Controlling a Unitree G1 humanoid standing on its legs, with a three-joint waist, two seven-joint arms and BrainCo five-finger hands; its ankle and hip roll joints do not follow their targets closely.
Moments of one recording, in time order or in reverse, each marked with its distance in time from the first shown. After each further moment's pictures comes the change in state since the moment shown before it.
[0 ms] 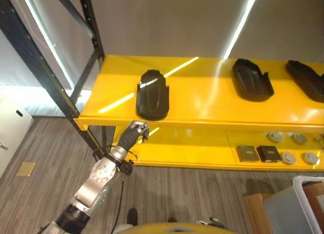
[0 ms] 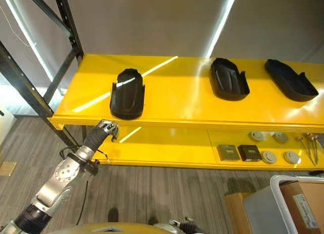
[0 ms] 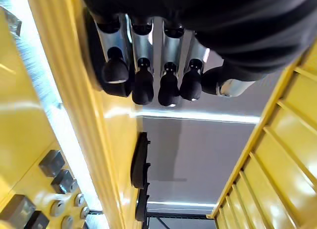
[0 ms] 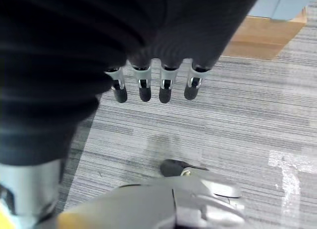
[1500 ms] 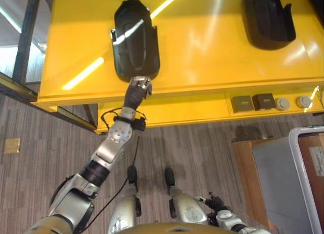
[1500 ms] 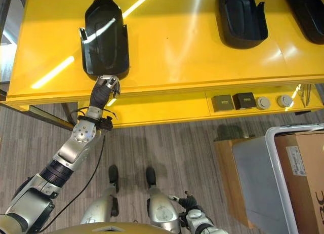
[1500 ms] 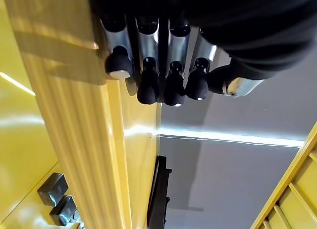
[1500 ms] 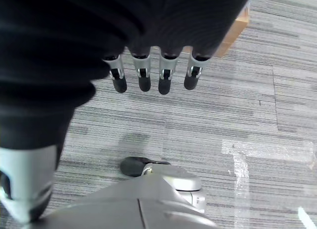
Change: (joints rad) left arm -0.429 -0.113 0.005 0.211 0.088 -0.071 0.331; right arm -0.135 -0.011 0.023 -0.005 0.022 -0.030 -0.079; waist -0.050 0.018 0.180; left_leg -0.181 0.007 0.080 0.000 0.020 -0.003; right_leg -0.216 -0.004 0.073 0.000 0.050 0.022
